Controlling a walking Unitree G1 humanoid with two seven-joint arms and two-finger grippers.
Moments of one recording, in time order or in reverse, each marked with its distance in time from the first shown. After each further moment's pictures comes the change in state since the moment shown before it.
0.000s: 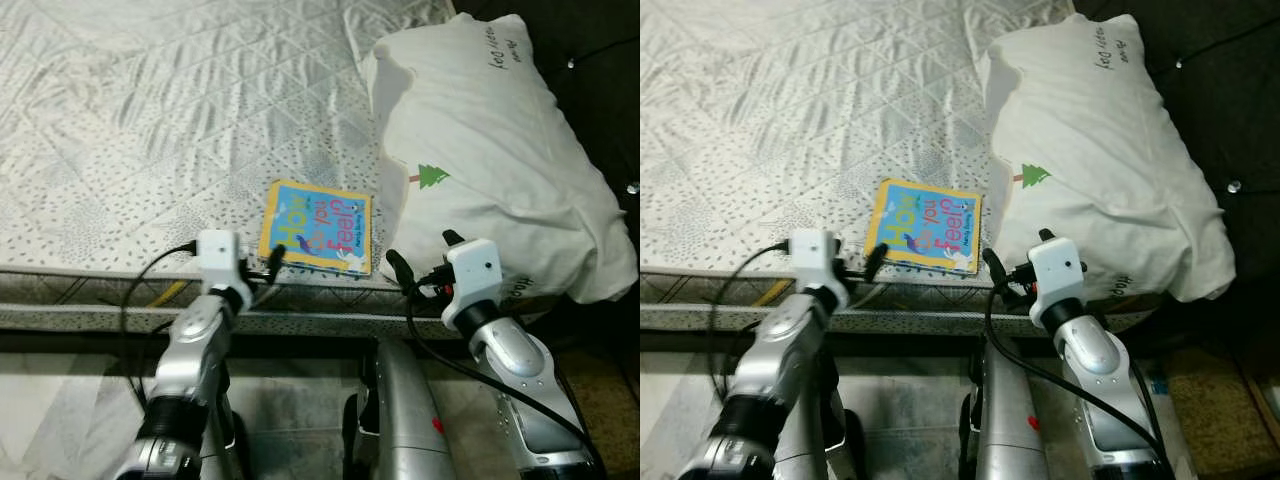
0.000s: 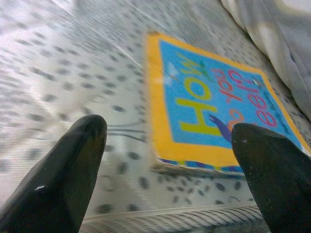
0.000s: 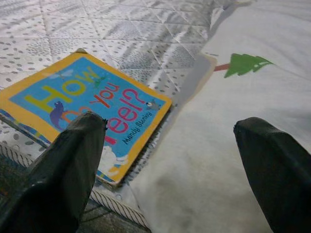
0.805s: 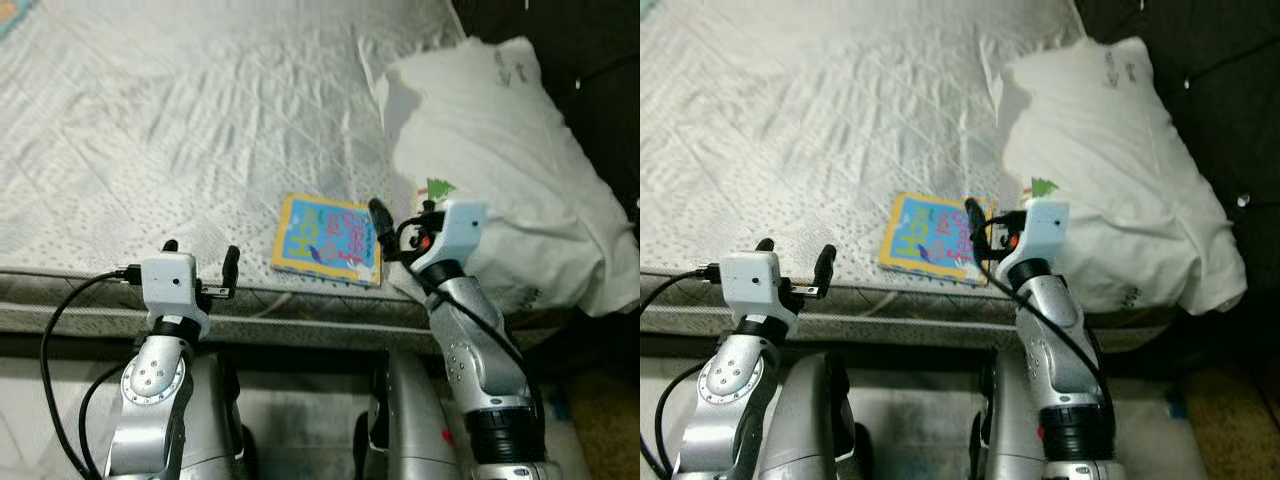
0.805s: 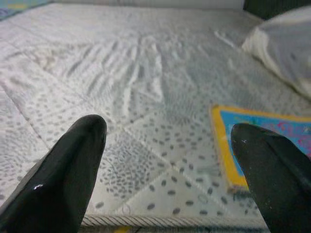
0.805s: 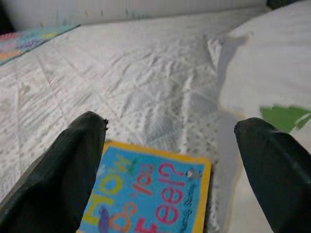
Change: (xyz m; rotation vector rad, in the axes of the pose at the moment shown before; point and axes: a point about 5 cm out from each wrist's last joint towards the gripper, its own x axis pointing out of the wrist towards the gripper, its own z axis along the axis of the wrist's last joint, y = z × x) left arm -0.072 0.008 0.022 0.191 -0.206 0.188; right arm 0.048 0.013 0.023 0.367 -0.102 -0.117
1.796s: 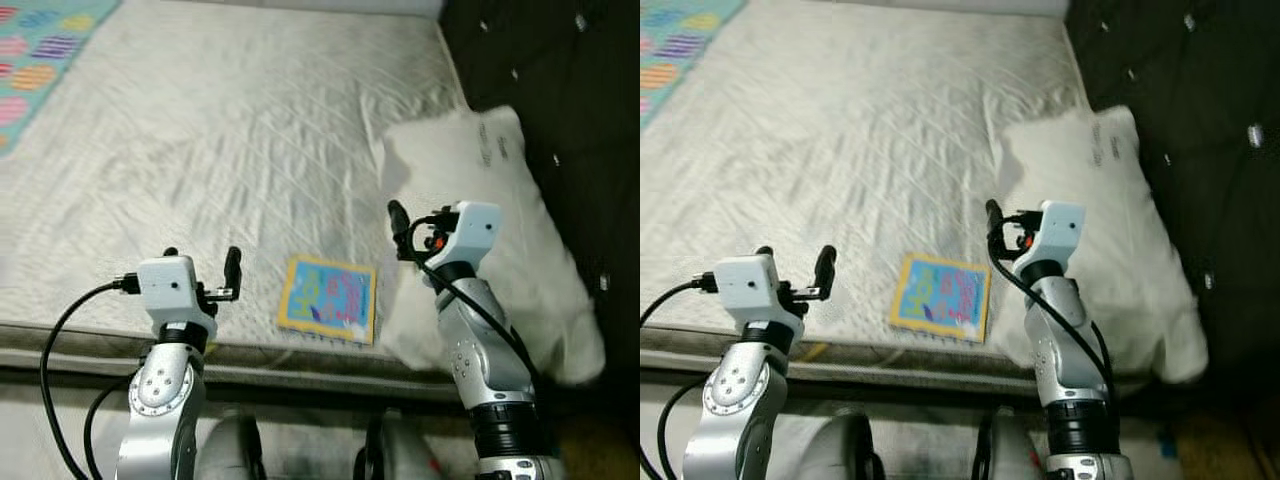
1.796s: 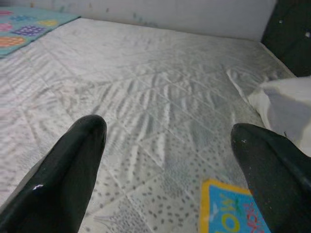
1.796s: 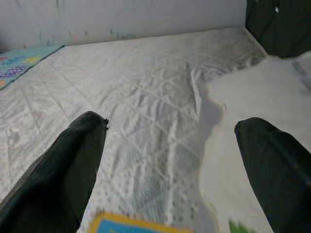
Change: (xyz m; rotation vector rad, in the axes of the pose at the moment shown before) left arm -0.006 -0.008 0.006 -0.084 0.029 0.052; right arm 0.000 -0.016 -0.005 -0.006 0.007 -0.105
